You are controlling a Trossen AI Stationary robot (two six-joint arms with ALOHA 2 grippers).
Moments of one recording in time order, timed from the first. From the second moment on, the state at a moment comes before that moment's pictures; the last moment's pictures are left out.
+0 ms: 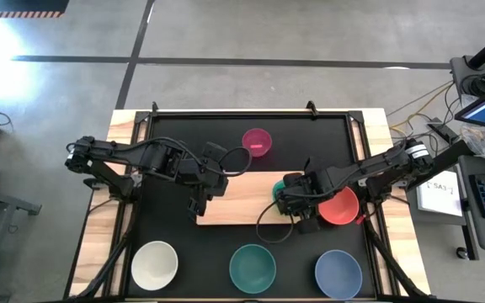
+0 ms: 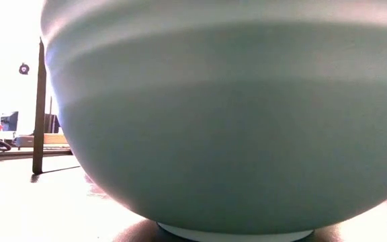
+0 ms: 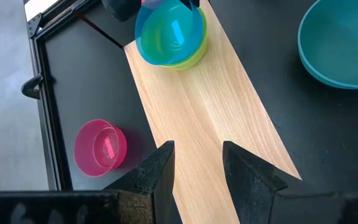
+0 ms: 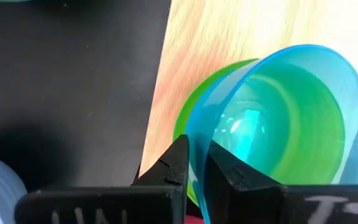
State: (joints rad) left arm -0.21 1.56 1.75 -1.13 -0.23 0.30; right arm 0.25 1.59 1.33 -1.06 -0.02 0.02
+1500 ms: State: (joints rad) left arm -0.21 1.56 1.75 -1.25 -0.23 0.18; right arm -0.09 1.60 1.46 -0.94 0.07 -0.19
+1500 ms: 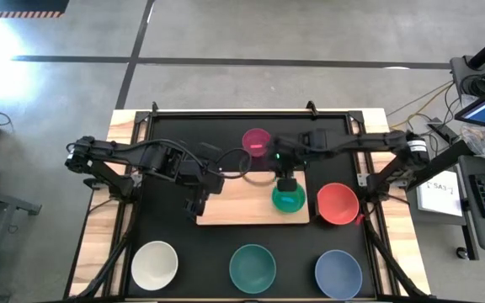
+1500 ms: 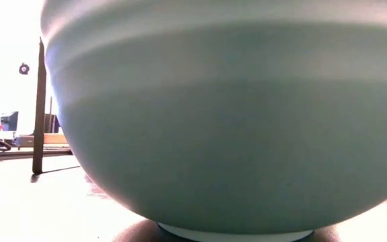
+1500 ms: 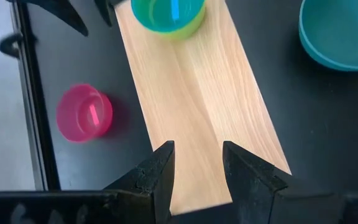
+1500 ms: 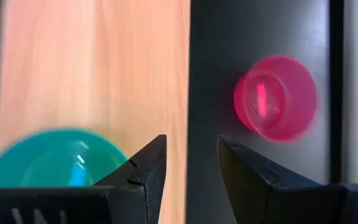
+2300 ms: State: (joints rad) left arm -0.24 1.43 1.75 -1.38 -0.23 -0.09; right arm -0.26 1.84 1.46 -0.75 -0.03 -0.33
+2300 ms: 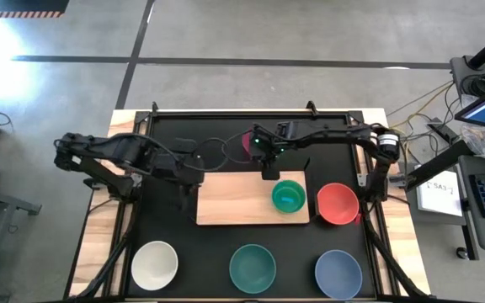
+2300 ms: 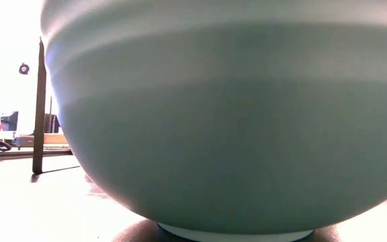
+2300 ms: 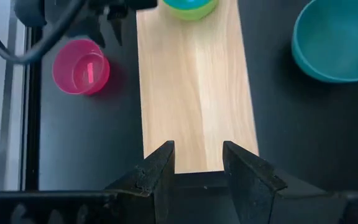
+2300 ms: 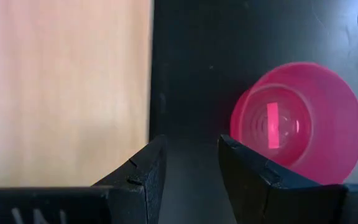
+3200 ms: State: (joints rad) left arm -0.35 1.31 1.74 -1.41 -0.38 -0.14; right arm -0.38 1.95 1.46 -0.67 -0.03 -0.33
